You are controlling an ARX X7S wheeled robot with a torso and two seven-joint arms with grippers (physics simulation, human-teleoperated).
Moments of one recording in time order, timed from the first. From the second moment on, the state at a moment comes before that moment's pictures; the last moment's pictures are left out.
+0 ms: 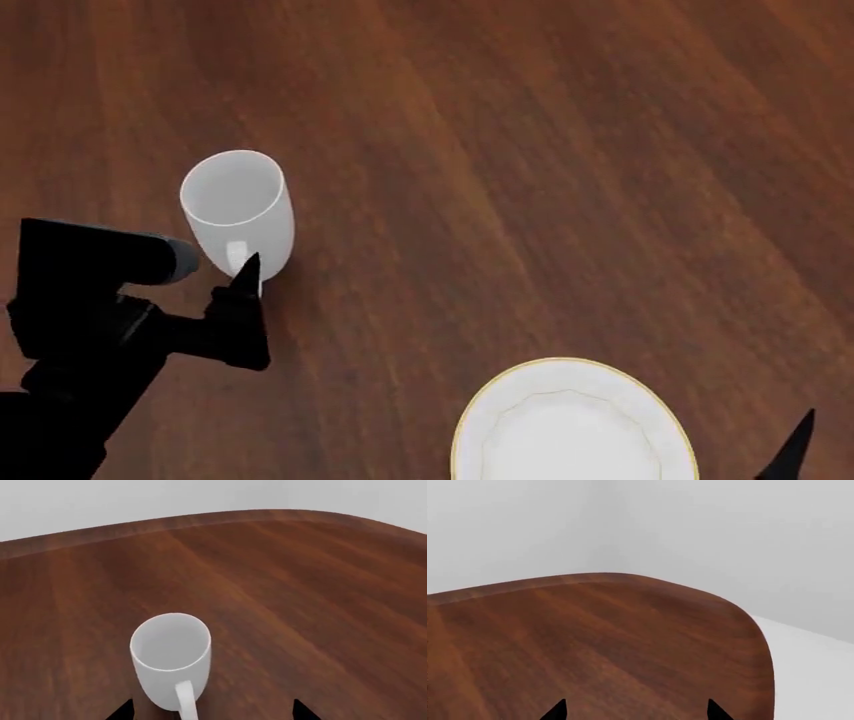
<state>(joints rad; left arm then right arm) -0.62 -0.26 0.24 0.19 -0.49 -0.79 -0.20 -0.17 0.31 0.25 -0.74 0.42 0.42 0.45</state>
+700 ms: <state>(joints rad) -0.73 -0.20 0.30 -0.12 -0.42 -0.68 -0.18 -0.17 0.31 0.23 -0.72 0.42 0.39 0.45</state>
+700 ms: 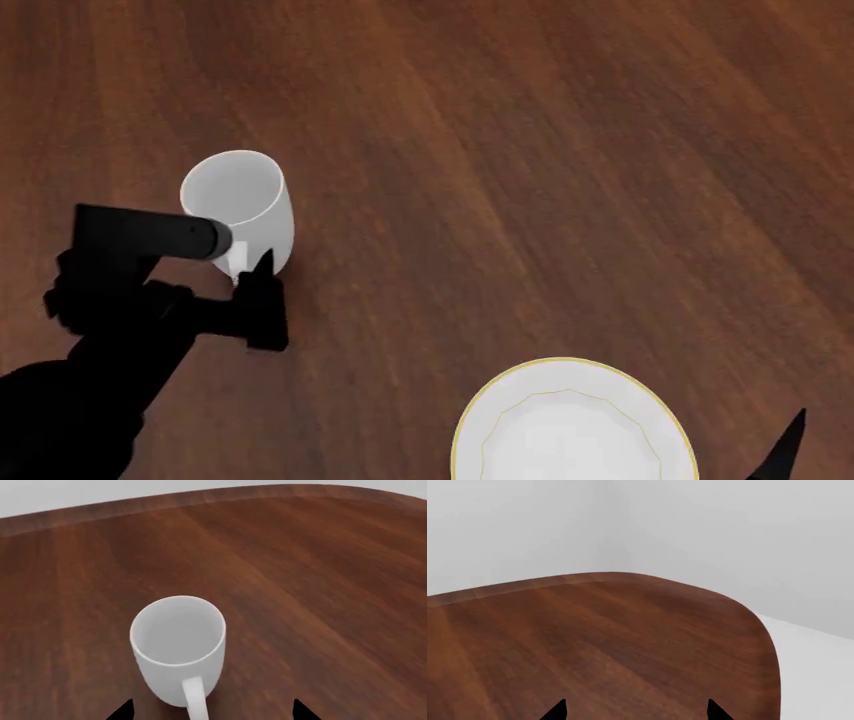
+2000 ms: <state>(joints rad) -1.00 -0.07 0.32 -0.96 -0.36 -0.29 -0.07 -0.18 0.32 0.22 -0.71 0.44 0.36 0.46</state>
